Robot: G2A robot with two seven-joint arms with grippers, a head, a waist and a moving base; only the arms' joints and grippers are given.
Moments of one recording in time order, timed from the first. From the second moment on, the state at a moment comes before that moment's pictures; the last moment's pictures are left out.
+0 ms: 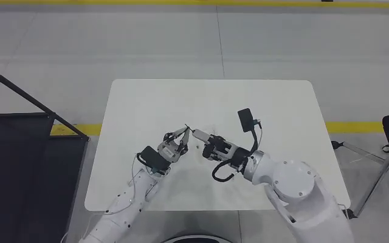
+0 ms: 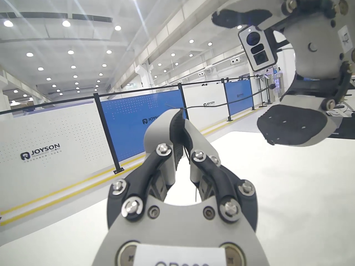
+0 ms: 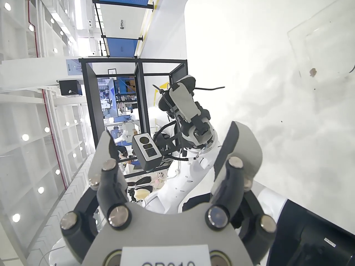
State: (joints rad) left arm 1.20 -1.28 -1.07 -1.33 1.55 -0.09 0.97; right arm -1.11 -1.14 1.08 -2.10 0.17 0.64 0.50
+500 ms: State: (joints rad) left arm 1.20 -1.28 -1.07 -1.33 1.55 -0.09 0.97; right arm -1.03 -1.17 1.01 -2.04 0.19 0.68 0.44
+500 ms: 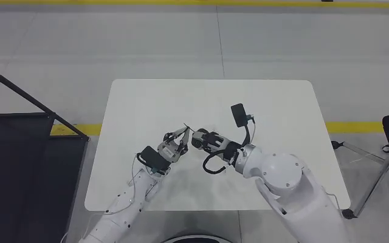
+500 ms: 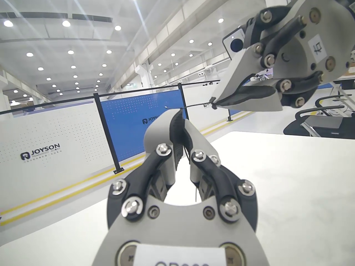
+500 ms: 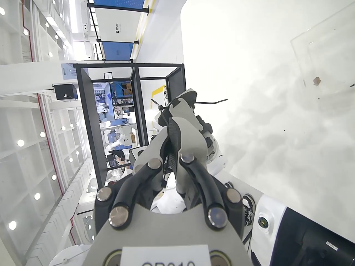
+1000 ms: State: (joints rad) left arm 1.20 -1.28 -1.07 -1.33 1.55 -0.09 0.97; right arm -1.01 -1.18 1.00 -2.02 0.20 0.69 0.45
